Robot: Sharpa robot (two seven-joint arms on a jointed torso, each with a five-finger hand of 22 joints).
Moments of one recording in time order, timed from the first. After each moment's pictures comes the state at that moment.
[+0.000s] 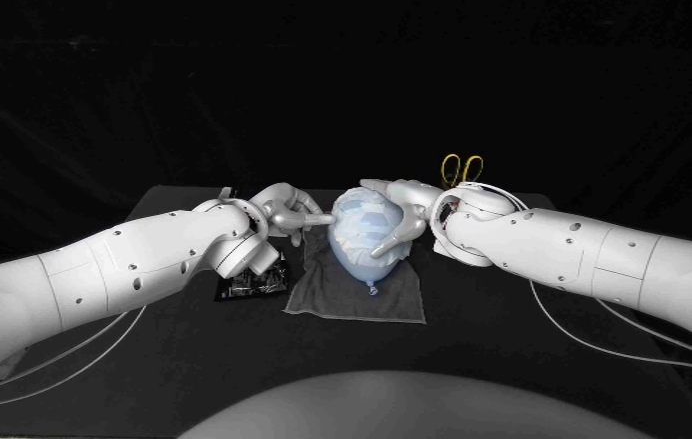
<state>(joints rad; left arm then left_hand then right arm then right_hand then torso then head) 1.02 -0.75 -0.05 1.37 -0.72 -0.30 -0.14 1.52 0.02 -0.29 0.29 0.05 0.69 0.14 0.80 0.41 0.91 0.07 1.12 0.61 1.37 0.00 1.41 1.08 0.16 1.02 0.10 1.05 0.61 1.11 -0.52 -0.17 1.19 -1.29 -0.19 0.00 1.37 -0.29 -0.27 0.30 0.06 0.13 0.11 0.03 0.10 0.12 0.17 0.02 0.02 0.06 0.18 0.01 0.04 0.06 0.12 0.30 0.03 0.04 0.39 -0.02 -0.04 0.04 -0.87</state>
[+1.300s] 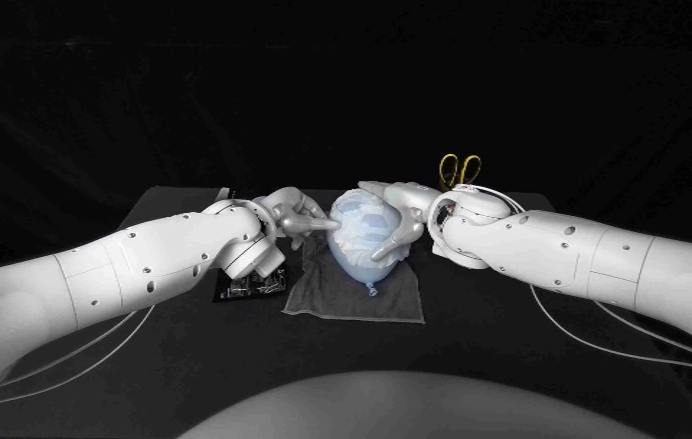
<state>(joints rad) 1.02 -0.70 -0.05 1.35 -0.80 -0.28 -0.20 1.54 0.09 -0.41 0.28 0.05 0.85 0.11 0.67 0.30 1.09 0.04 1.18 0.76 1.44 -0.02 1.45 1.21 0.15 1.11 0.08 1.15 0.76 1.10 -0.52 -0.17 1.20 -1.34 -0.20 -0.02 1.39 -0.29 -0.24 0.30 0.06 0.13 0.12 0.03 0.10 0.12 0.16 0.02 0.02 0.07 0.19 0.02 0.04 0.06 0.14 0.30 0.03 0.04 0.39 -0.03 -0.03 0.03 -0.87</state>
